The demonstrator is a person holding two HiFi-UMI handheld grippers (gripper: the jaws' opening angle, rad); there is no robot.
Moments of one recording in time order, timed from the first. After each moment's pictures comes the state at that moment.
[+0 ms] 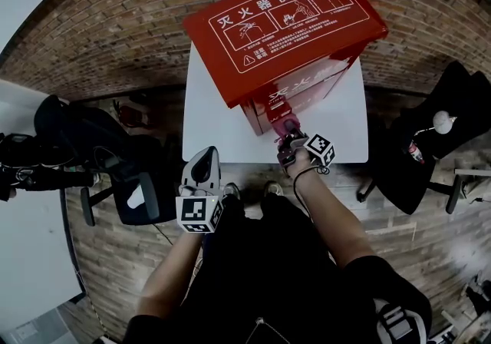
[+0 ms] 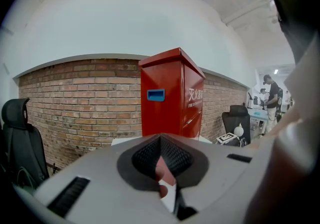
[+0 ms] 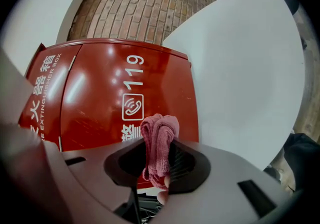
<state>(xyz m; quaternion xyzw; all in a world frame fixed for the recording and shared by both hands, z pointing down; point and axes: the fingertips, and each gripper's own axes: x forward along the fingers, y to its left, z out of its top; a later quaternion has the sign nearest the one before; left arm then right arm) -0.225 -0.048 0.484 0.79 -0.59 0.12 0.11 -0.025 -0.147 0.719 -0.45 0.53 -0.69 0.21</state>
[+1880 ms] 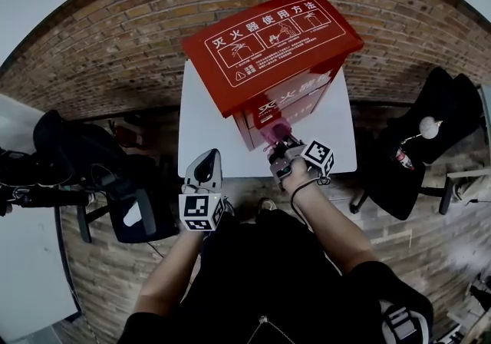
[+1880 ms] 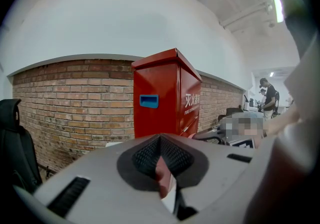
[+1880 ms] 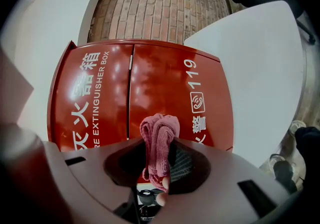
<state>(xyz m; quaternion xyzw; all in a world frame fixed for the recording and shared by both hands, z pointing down) -0.204 -0.066 0.470 0.81 -0.57 0.11 0.11 -0.033 -0.146 0.588 -0.40 0.57 -0.67 0.25</state>
